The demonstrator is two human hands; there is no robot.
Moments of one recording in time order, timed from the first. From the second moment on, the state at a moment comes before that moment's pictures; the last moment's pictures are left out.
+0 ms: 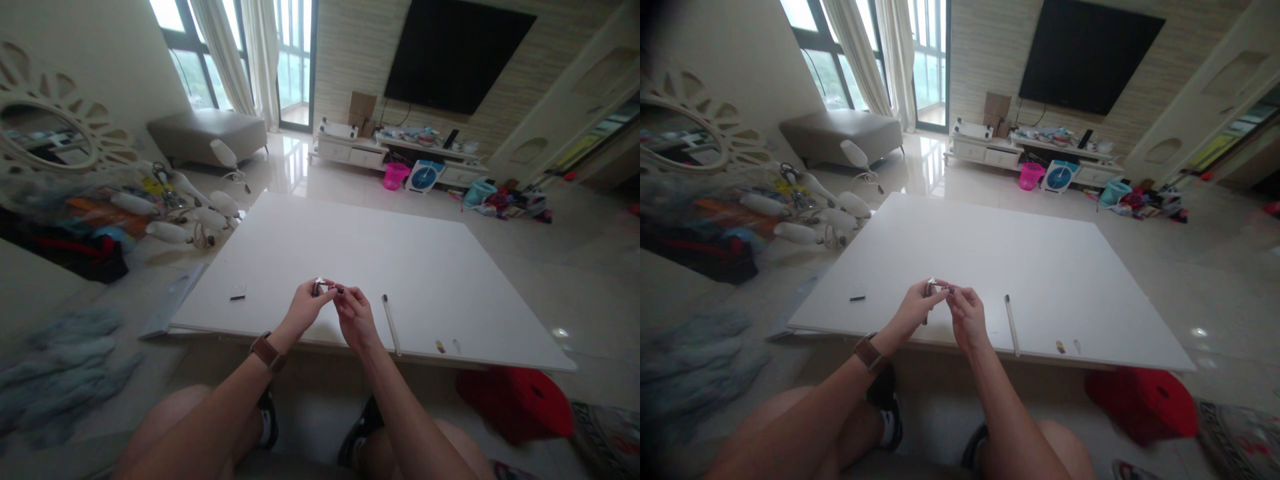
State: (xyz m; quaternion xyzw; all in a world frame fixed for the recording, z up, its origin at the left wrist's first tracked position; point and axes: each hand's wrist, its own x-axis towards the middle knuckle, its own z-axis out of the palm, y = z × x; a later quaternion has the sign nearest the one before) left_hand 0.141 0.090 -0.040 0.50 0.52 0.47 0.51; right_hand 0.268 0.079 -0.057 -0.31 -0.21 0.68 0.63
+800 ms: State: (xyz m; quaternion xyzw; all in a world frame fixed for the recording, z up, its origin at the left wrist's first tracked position) left_hand 0.157 0.081 -0.040 0.46 0.42 0.44 0.65; right_hand 0.272 0.081 -0.065 -0.31 -0.19 0.67 0.65
